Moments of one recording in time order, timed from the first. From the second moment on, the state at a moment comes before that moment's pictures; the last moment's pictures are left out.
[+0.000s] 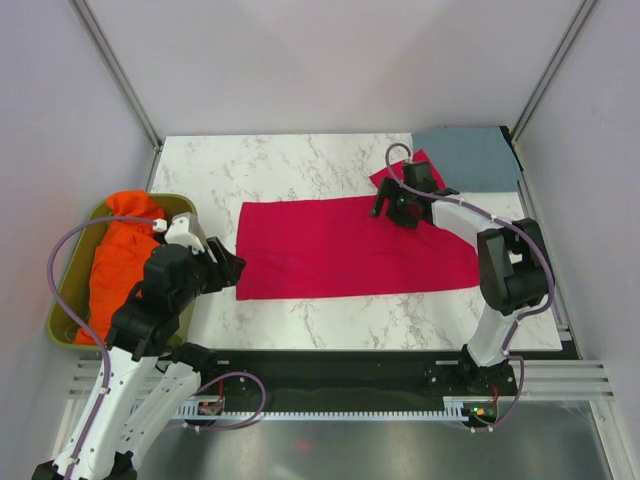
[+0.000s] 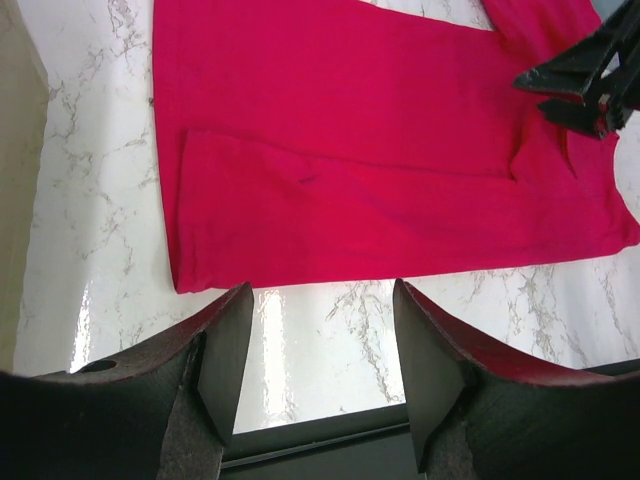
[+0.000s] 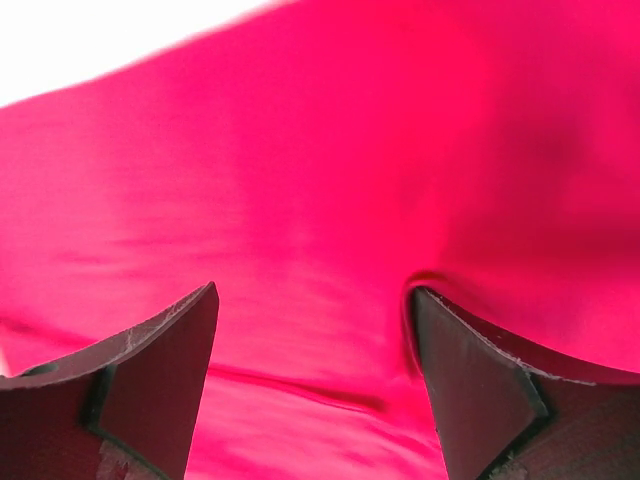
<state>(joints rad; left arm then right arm) -0.34 0.54 0.82 -0.78 -0.05 -0.53 0.28 1.80 1.17 -0.27 -0.10 0.58</state>
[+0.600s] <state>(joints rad) -0.34 0.53 0.82 -0.78 -0.05 -0.53 0.30 1.63 1.07 -0.33 0.15 0.47</state>
